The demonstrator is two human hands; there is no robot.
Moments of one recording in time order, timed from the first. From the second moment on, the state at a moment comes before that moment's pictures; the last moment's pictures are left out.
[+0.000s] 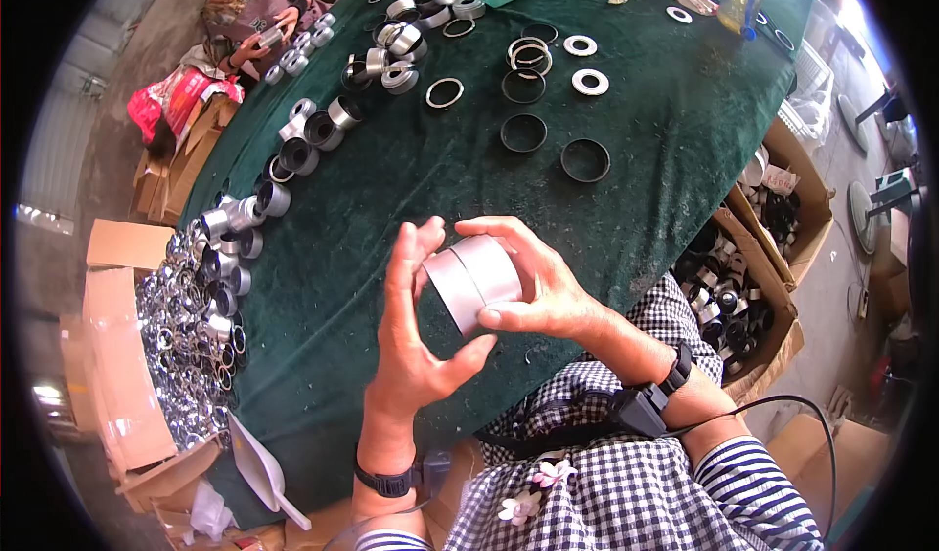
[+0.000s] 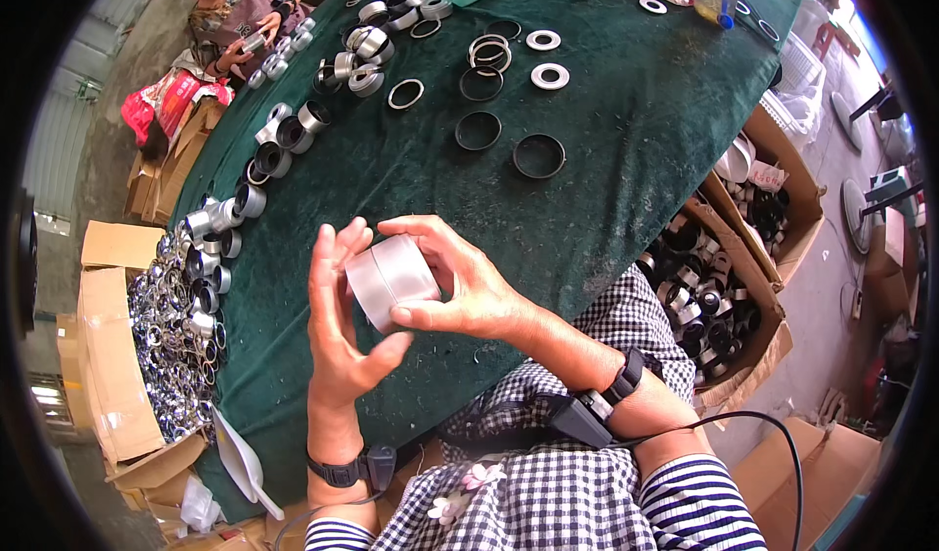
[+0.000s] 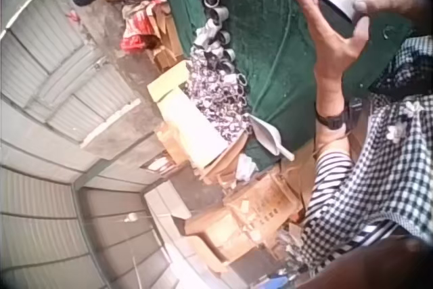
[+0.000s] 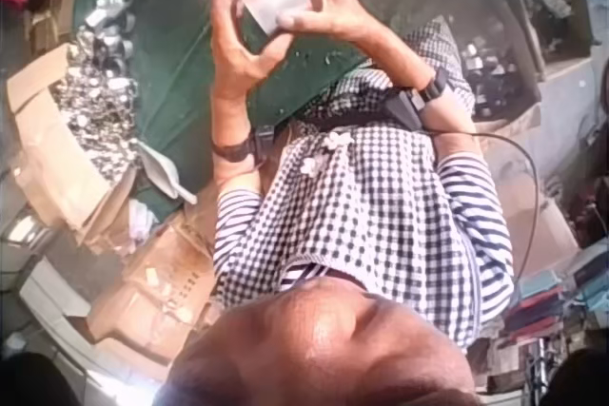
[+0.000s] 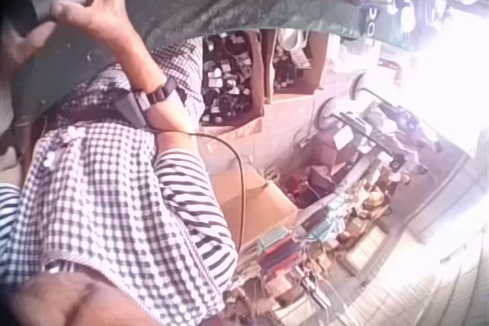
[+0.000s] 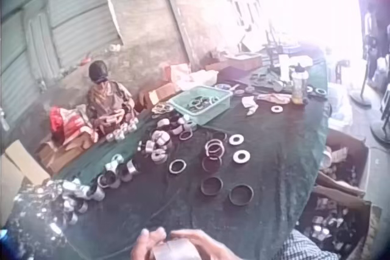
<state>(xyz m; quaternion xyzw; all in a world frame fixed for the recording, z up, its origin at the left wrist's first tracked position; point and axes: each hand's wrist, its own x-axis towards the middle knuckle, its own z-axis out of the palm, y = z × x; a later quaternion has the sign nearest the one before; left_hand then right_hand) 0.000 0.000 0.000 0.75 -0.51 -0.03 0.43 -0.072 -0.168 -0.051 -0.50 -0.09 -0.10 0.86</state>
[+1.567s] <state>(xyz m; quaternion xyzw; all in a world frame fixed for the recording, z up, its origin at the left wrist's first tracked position) 0.004 0.014 -0.026 0.75 -0.51 0.05 0.42 -0.062 -0.151 -0.037 -0.59 0.06 -0.03 0.81</state>
